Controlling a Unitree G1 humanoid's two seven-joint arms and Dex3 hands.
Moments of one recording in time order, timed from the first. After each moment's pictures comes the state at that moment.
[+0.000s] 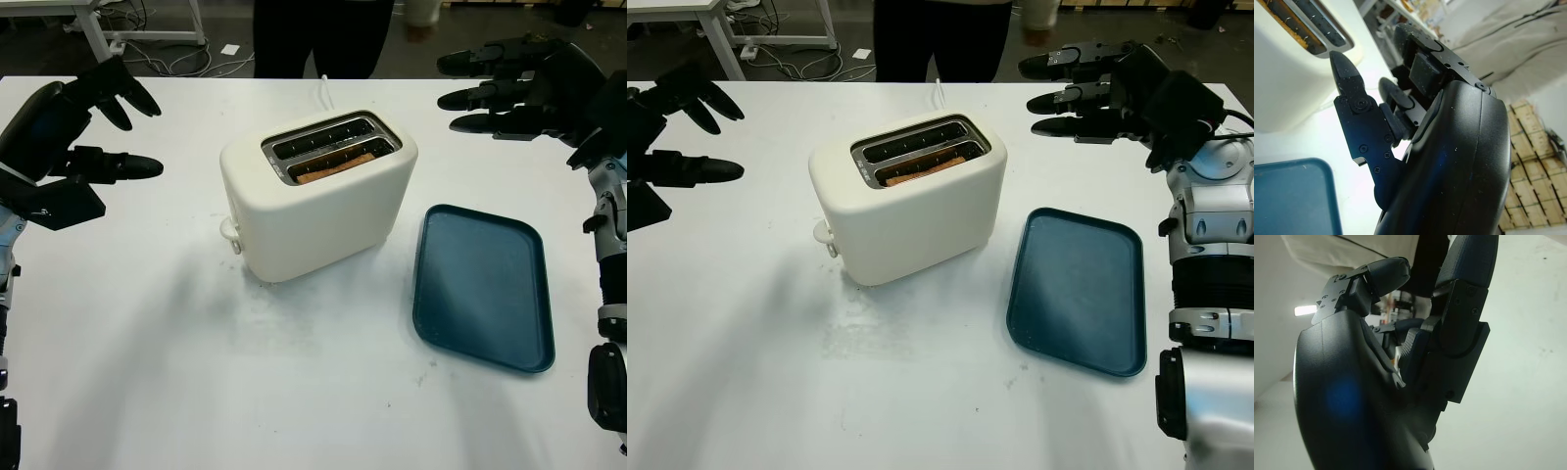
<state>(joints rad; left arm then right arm) -0.55 0.77 0.12 0.38 0.17 -0.52 -0.31 -0.78 -0.61 -0.11 0.45 0.10 -0.08 0.62</state>
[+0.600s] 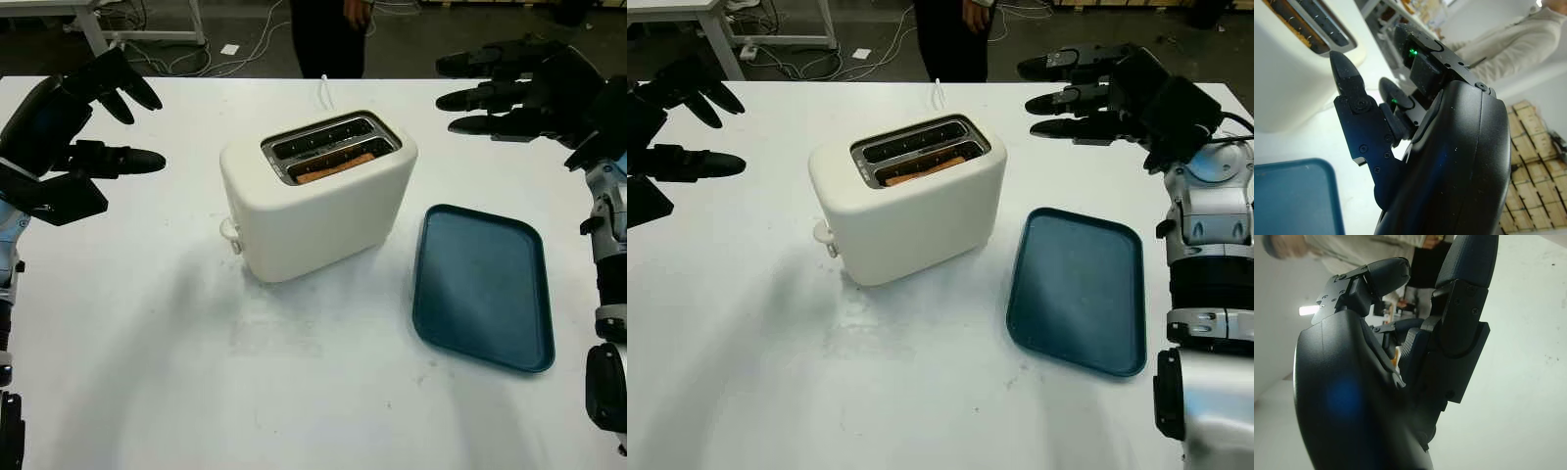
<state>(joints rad) -0.56 0.76 0.12 0.39 0.17 -0.53 -0.30 -0.78 -0.60 -0.12 0.49 0.11 -0.11 0.64</state>
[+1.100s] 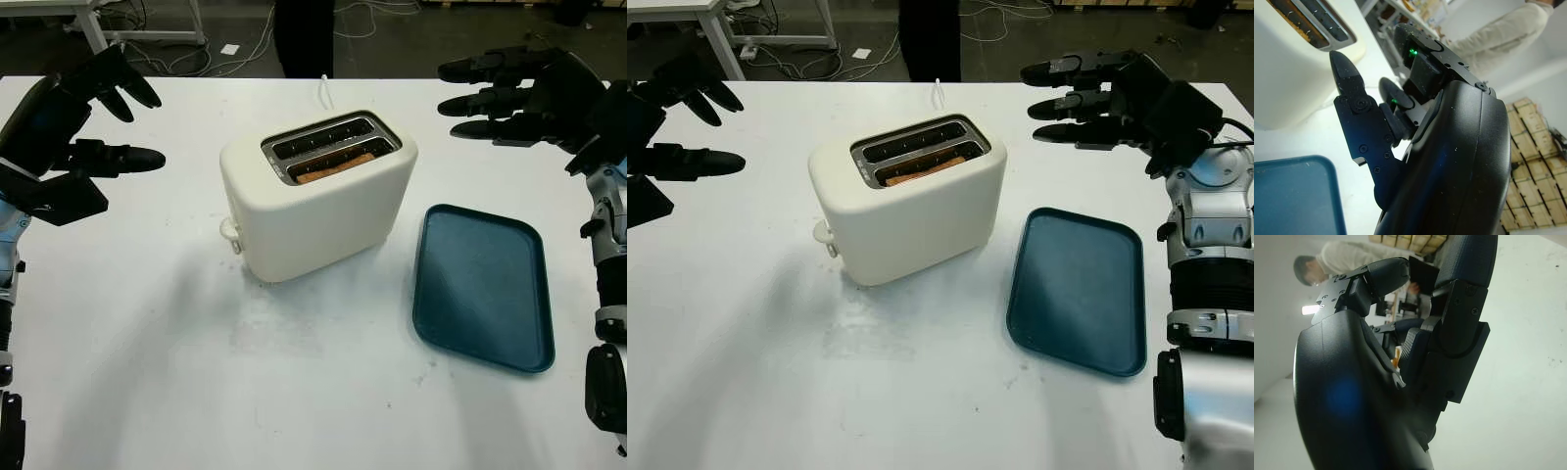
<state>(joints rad) -0.56 0.76 0.12 0.39 0.17 -0.53 -0.29 -0.77 -0.60 -0.13 0.50 0.10 -0.12 0.64</state>
